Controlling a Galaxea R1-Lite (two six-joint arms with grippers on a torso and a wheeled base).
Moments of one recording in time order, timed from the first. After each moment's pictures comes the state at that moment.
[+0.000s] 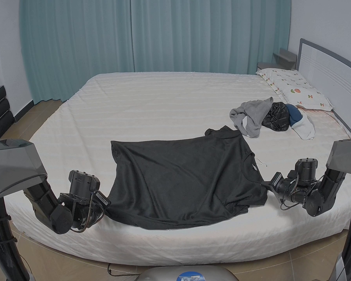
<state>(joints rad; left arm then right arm) -0.28 2.09 -0.53 -0.74 0.22 -1.07 0.08 2.28 -0.60 -1.16 0.29 0.89</state>
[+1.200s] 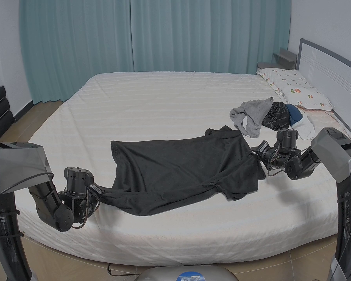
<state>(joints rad) -0.20 2.20 -0.55 -0.99 0.27 -1.10 0.07 2.50 -1.37 -0.72 0.20 0.89</state>
